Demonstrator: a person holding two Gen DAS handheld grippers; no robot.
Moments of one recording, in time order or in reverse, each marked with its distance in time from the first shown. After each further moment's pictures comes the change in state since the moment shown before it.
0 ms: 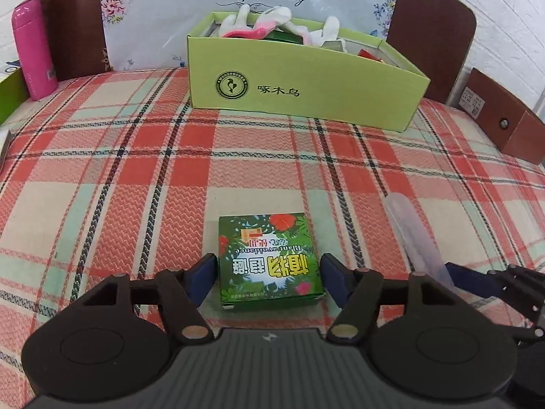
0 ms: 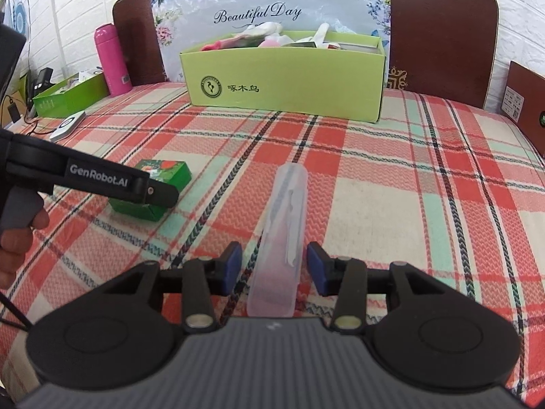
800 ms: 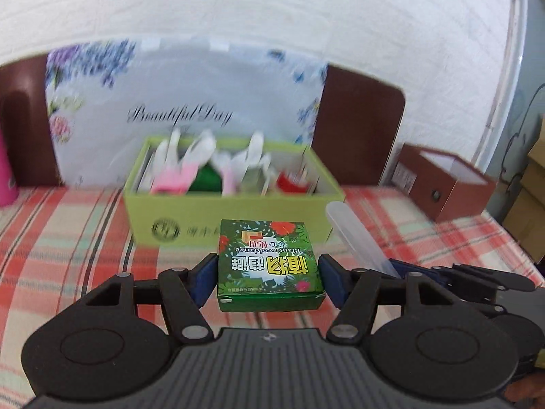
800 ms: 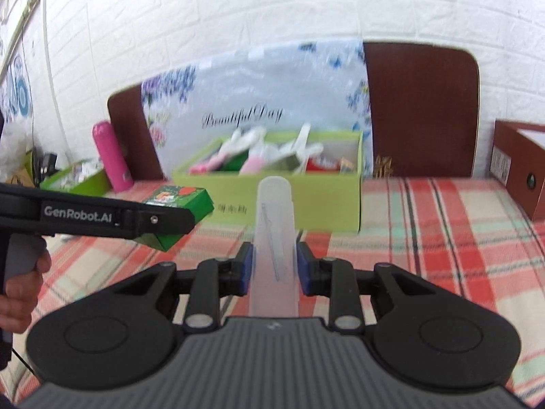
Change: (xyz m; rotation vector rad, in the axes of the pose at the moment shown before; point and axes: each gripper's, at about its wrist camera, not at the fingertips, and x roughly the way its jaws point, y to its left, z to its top) left arm -0.065 -0.041 0.076 0.093 -0.275 -0.185; right arm -0.043 -0.037 0.084 0.085 -0.272 0.042
